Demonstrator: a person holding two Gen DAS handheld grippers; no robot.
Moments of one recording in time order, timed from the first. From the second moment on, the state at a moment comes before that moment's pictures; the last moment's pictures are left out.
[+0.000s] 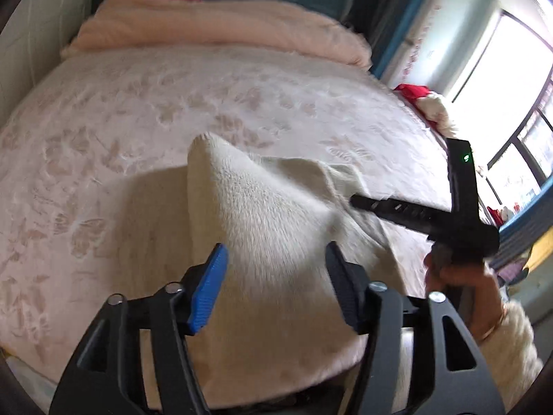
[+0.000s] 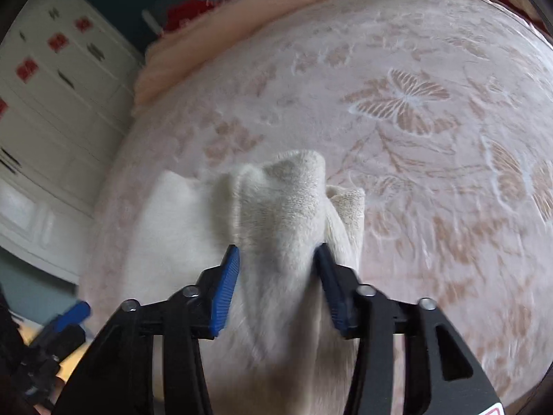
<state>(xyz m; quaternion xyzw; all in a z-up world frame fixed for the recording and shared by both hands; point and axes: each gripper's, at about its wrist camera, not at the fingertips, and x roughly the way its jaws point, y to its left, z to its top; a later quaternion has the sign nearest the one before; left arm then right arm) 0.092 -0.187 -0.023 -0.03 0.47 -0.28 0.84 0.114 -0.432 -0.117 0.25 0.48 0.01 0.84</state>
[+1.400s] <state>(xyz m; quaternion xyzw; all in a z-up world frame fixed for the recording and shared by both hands) 0.033 -0.199 -0.052 0.05 0.53 -0.23 0.82 -0.013 -0.379 -0.106 0.22 0.47 -0.04 0.86</state>
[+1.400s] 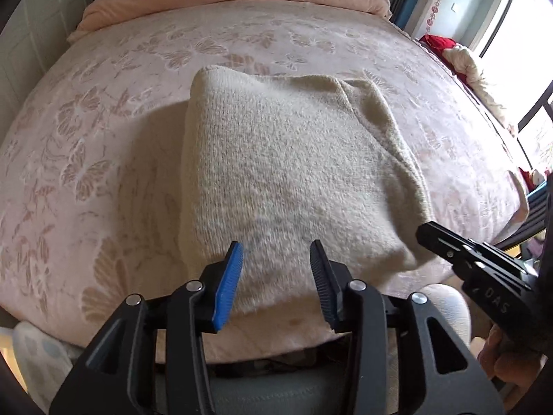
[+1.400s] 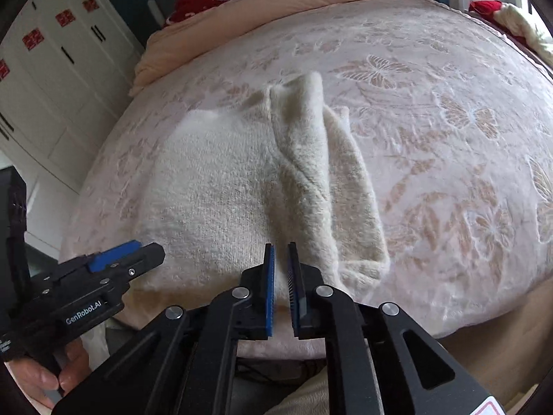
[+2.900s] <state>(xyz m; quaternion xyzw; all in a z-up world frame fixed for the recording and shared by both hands) 0.101 -0.157 -0.098 -0.08 0.61 -0.21 0.76 0.033 -0.439 -0.158 0.32 0.50 -0.04 0.80</state>
